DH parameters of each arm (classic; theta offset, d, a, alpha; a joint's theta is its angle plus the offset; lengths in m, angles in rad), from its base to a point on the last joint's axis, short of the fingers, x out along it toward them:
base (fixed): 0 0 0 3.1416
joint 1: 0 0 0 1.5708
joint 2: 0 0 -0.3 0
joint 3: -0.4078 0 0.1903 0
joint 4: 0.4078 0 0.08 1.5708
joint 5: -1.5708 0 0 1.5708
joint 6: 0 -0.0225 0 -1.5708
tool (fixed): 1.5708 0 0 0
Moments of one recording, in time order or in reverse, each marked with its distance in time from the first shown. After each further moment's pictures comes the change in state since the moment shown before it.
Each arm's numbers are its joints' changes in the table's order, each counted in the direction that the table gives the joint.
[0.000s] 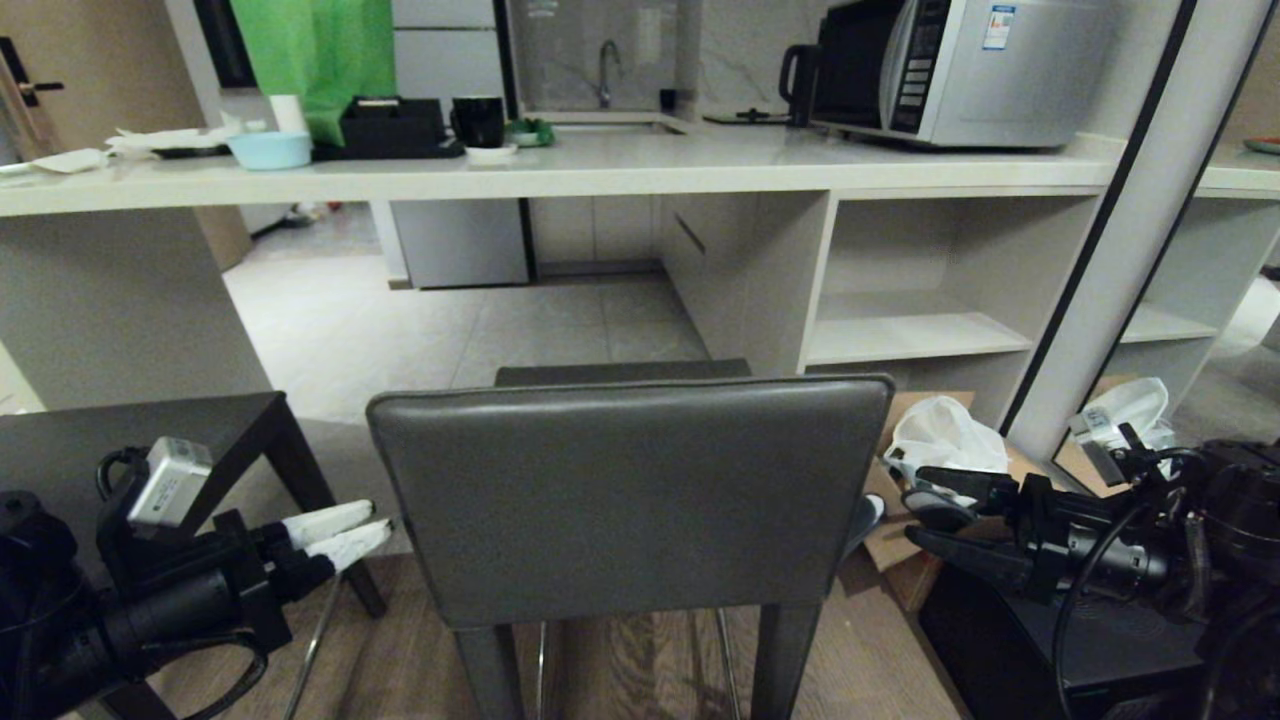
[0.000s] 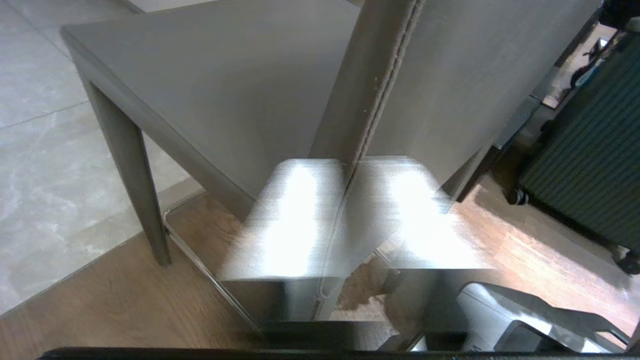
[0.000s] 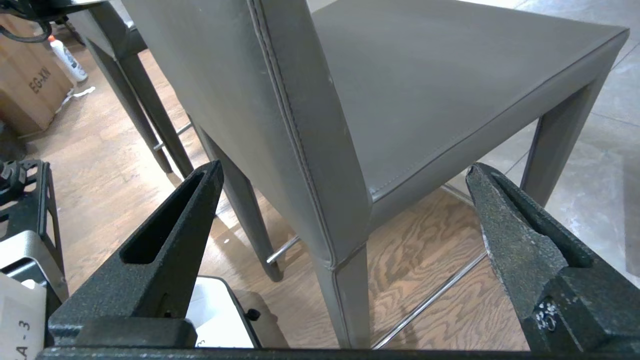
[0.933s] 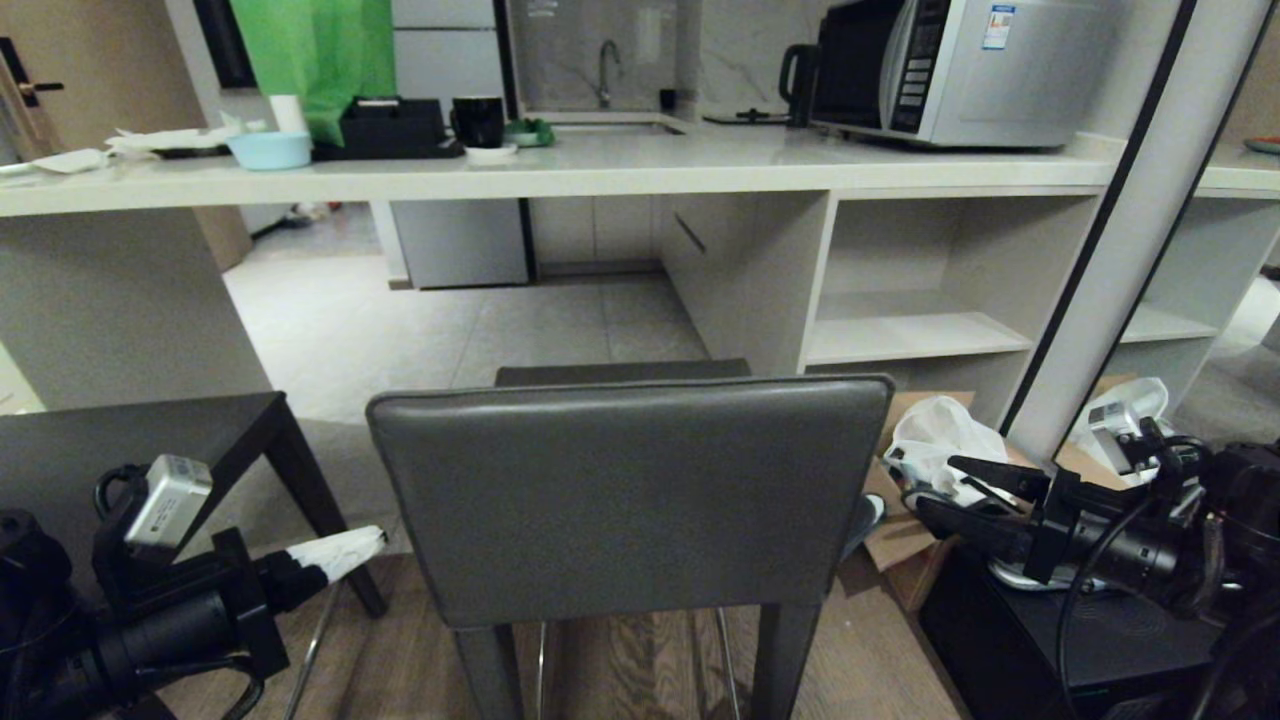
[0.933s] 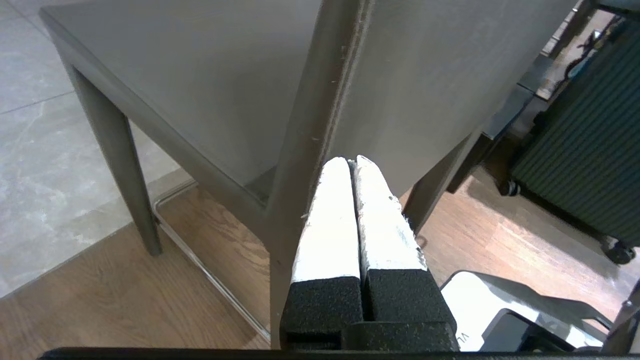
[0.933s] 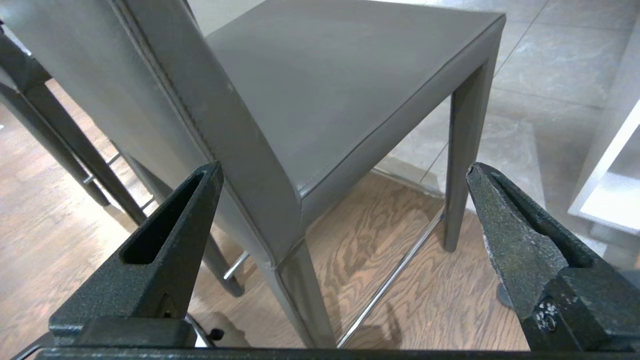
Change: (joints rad) left arm 0.016 -0.020 0.050 0.000 0.007 -0.011; right arm 0.036 -0.015 0.016 0.000 -0.172 -0.027
